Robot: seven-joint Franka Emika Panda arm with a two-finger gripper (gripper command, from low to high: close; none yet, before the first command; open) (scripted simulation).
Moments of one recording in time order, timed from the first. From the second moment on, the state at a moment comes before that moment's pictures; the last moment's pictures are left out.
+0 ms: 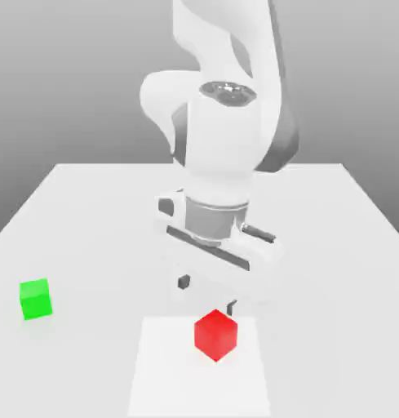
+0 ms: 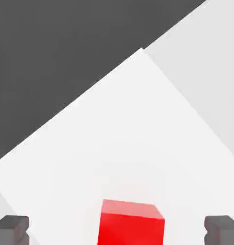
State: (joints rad) arm -0.27 -0.04 0.34 -2.79 -0.04 2.77 1.65
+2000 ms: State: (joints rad) arm -0.44 -0.03 0.17 -2.78 0.01 2.75 1.87
